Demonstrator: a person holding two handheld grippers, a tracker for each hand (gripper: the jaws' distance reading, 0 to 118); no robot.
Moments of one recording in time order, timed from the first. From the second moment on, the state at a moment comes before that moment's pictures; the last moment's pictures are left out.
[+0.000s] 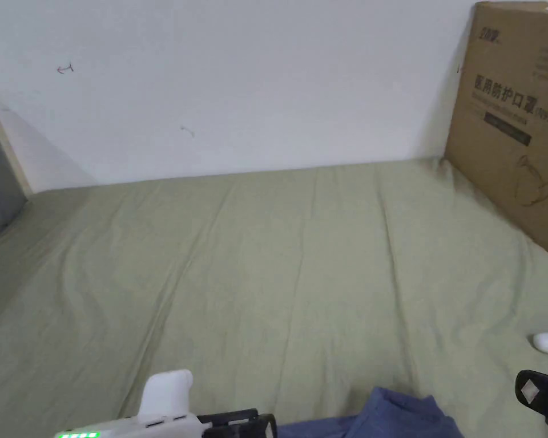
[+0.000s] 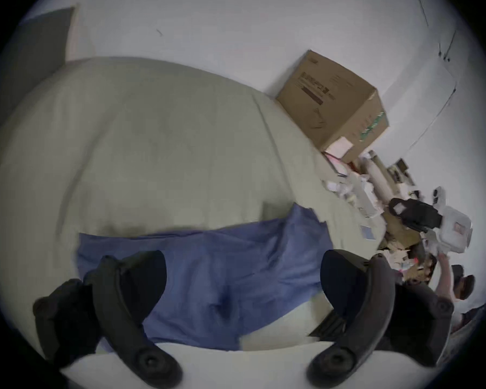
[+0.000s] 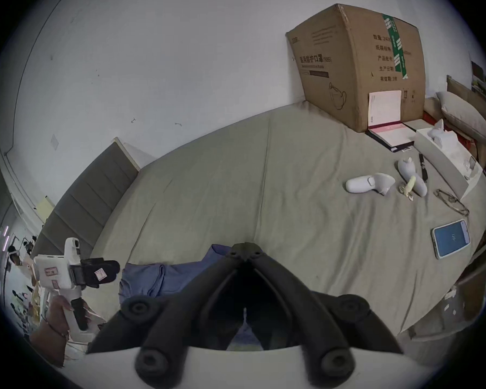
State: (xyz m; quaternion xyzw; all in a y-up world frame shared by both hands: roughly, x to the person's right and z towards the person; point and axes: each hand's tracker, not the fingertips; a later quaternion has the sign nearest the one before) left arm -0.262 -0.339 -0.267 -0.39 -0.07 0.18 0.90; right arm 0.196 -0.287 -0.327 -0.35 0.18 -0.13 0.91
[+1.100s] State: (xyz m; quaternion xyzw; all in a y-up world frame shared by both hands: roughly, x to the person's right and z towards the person) left arm -0.385 -0.360 -0.226 -0.36 -0.14 0.38 0.84; right arm 0.144 -0.277 -0.331 -0.36 0.22 -0.09 0.90
